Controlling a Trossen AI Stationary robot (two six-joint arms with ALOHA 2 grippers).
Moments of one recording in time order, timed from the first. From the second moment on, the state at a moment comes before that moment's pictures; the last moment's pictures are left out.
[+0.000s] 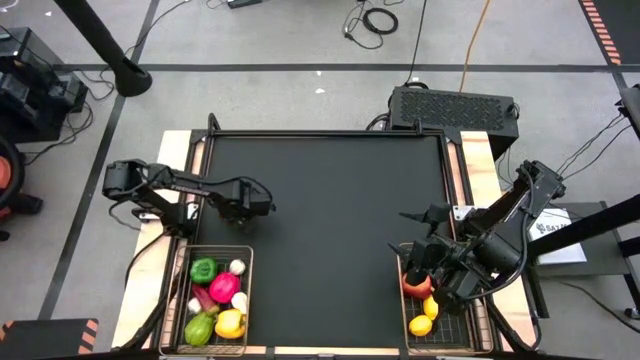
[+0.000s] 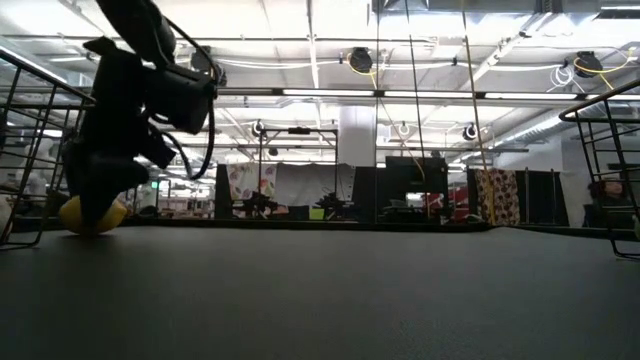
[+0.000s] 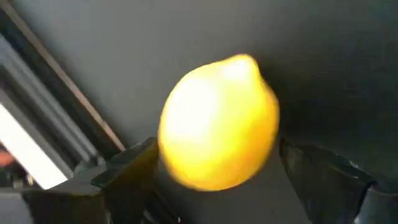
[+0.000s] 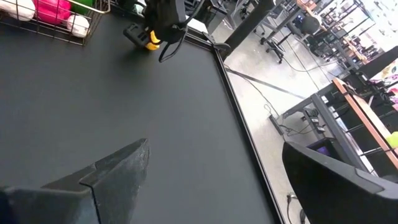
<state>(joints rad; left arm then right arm) 0.12 1.49 0.75 -1.13 -0.18 -0.81 0.80 1.42 1.47 -1.32 1.09 0.63</state>
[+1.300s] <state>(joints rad) -0.07 1.49 1.21 -0.76 -0.21 -0.21 0.75 1.44 1.31 -0.85 0.93 0.02</state>
